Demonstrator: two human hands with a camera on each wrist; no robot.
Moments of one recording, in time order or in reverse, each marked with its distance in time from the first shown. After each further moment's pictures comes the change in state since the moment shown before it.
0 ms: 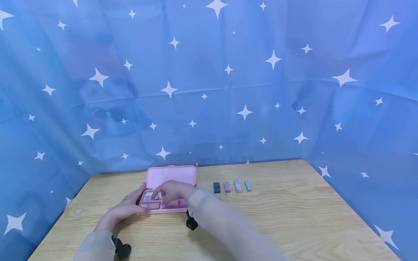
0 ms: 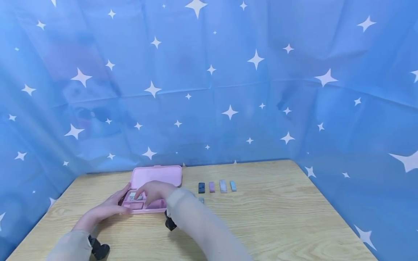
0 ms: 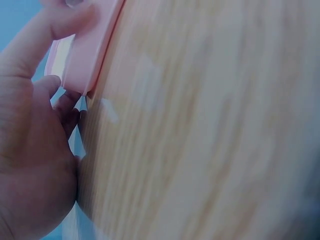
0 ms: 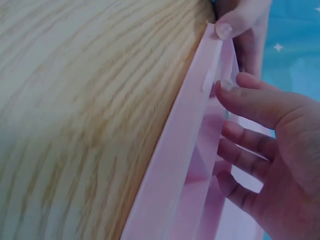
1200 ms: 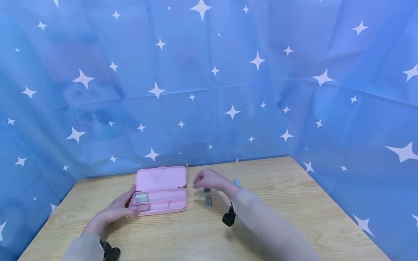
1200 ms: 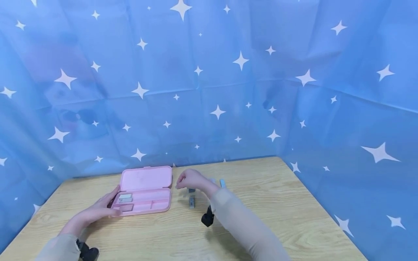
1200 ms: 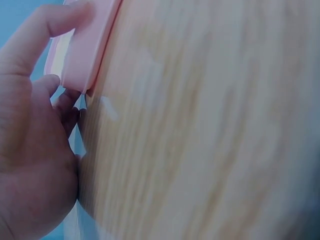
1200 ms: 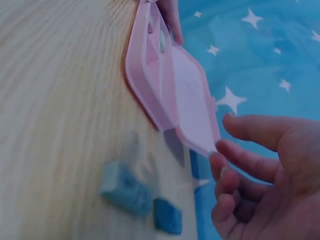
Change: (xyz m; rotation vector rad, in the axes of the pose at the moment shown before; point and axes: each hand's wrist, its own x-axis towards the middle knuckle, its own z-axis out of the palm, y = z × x) left_hand 0.001 0.004 0.001 0.005 -0.025 0.004; right_hand -0.127 0.084 -0.038 0.396 0.339 0.305
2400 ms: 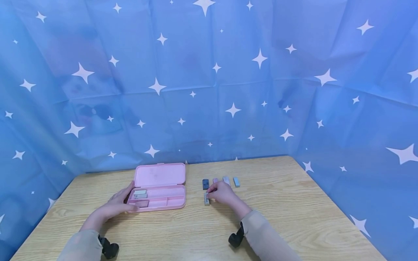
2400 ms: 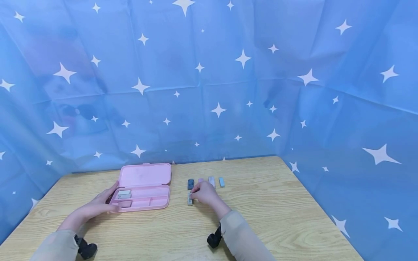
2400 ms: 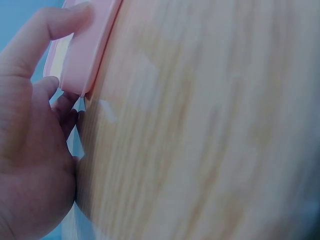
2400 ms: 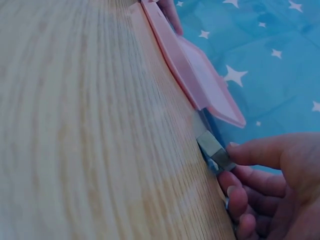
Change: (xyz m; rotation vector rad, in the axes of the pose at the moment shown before) left_hand -0.001 -0.005 0.001 0.021 0.024 0.027; right_hand -0.039 0.055 0.028 0.114 0.239 0.081
